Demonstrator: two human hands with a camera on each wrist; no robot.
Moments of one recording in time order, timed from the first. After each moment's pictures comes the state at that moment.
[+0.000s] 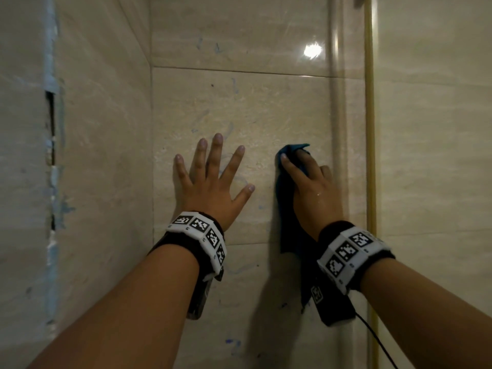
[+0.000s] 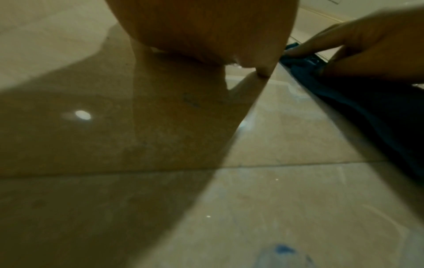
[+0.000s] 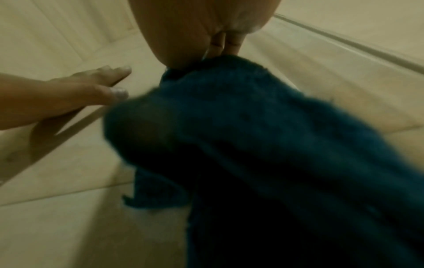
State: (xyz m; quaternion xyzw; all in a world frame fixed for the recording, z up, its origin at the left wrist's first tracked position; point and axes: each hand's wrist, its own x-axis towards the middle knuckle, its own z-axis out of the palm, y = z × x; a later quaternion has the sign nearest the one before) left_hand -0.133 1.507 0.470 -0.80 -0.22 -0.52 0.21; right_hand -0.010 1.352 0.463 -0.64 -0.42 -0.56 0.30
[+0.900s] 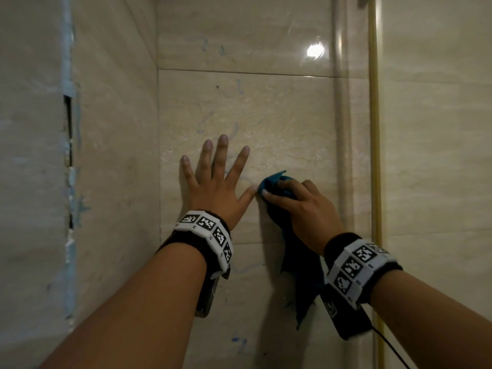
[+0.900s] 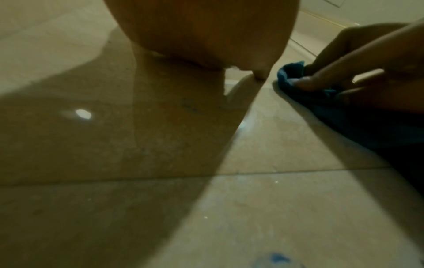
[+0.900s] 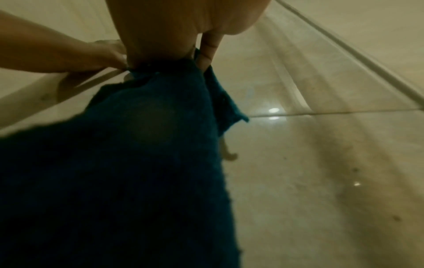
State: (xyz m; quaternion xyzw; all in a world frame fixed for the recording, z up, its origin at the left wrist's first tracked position) left_hand -0.143 1.496 0.475 -0.83 -0.24 -0.46 0.19; right_hand -0.014 1.354 0.445 -0.59 -0.53 -0.58 0.20
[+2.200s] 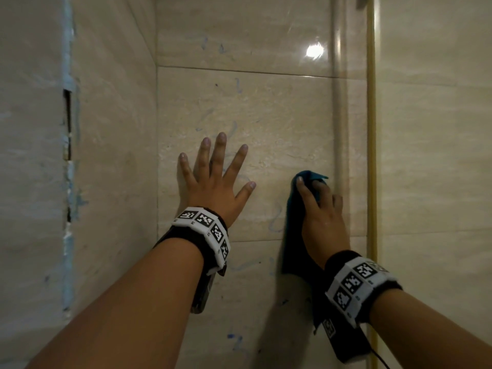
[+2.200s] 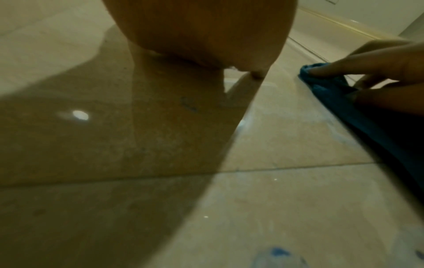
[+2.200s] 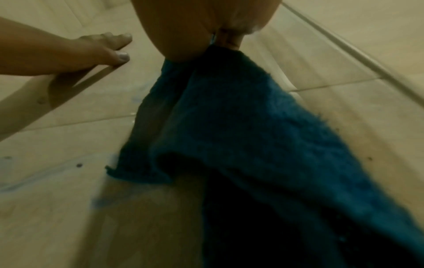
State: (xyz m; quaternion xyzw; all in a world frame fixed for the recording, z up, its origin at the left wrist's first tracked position) left_hand -0.137 1.503 0.472 -0.82 -0.22 -0.49 0.19; right_hand -0.006 1.347 0.413 -0.69 -0.39 -0.50 0.34
